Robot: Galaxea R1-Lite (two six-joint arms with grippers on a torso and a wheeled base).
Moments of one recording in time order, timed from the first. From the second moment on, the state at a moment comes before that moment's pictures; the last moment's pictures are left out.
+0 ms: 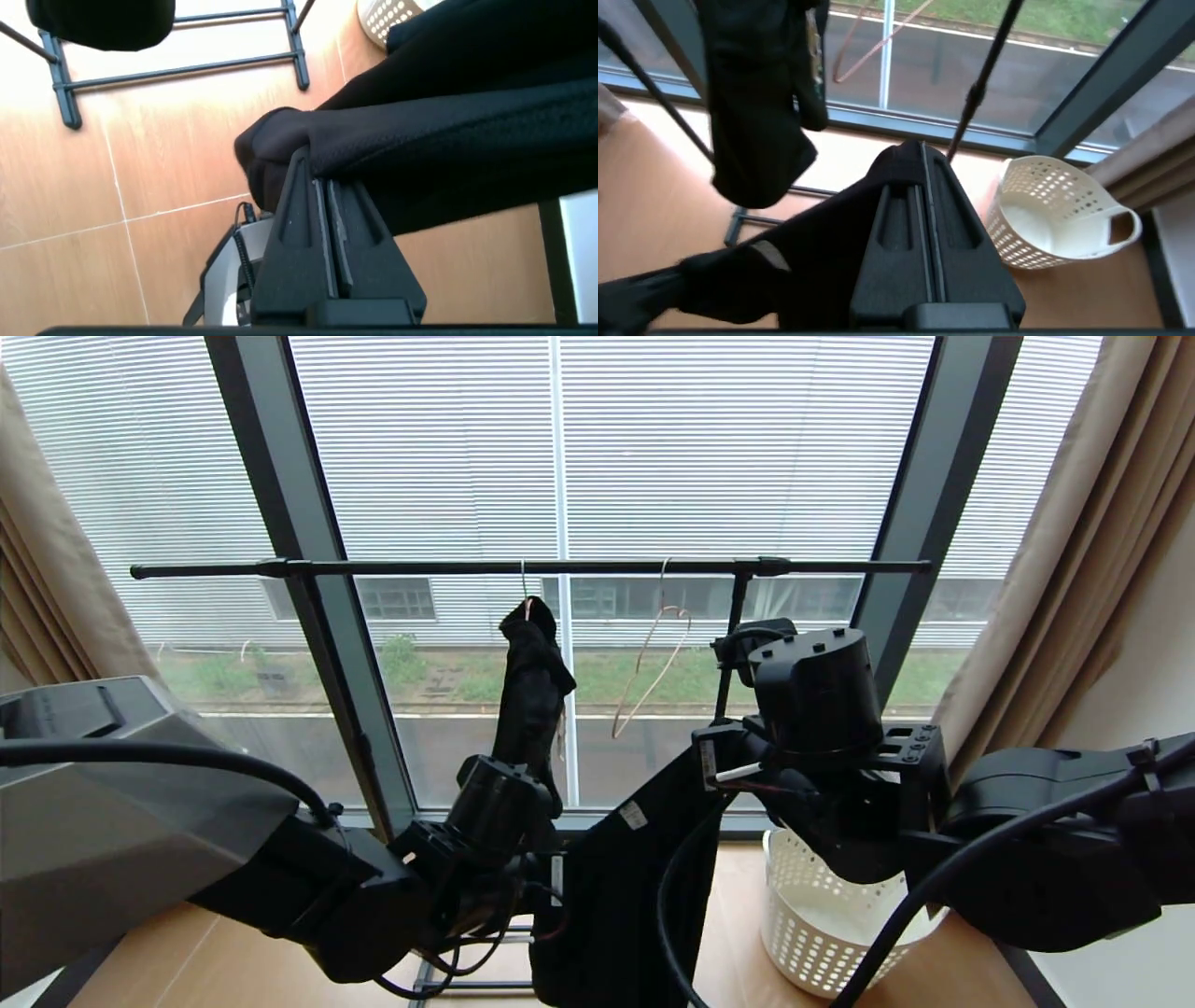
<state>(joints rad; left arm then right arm) -0.65 2.04 -0.83 -0.38 0.12 -0.48 0.76 1.86 -1.03 -0.35 -0.66 0.25</state>
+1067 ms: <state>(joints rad) -0.58 1.79 -0.92 -0.28 0.11 -0.39 0.75 1.81 -0.81 -0.35 -0.71 -0.03</state>
